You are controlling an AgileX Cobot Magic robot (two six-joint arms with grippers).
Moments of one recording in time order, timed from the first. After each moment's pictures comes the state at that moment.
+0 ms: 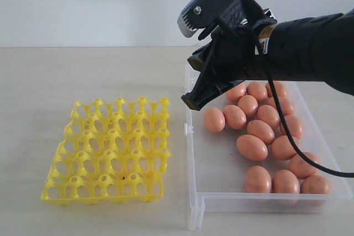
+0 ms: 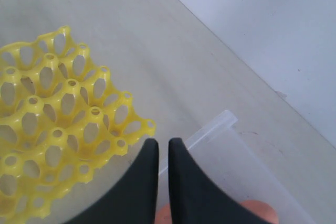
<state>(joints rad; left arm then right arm) -0.20 0.31 0.00 -0.55 -0.74 -0.07 0.65 1.43 -0.87 -0.03 0.04 -0.34</state>
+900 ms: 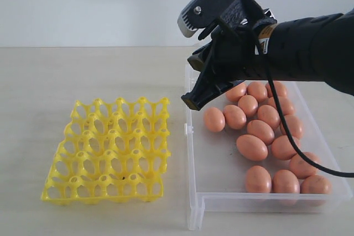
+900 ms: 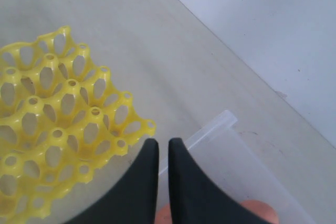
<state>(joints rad) -0.20 0.31 0.00 -0.55 -0.74 -0.07 0.65 1.43 -0.87 -0.03 0.04 -0.34</state>
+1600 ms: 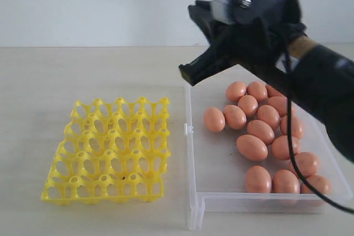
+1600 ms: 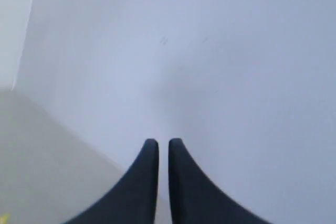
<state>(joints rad) -0.20 0.31 0.00 -0.55 -0.74 -0.06 0.65 1.43 -0.59 0.05 -0.91 -0.32</state>
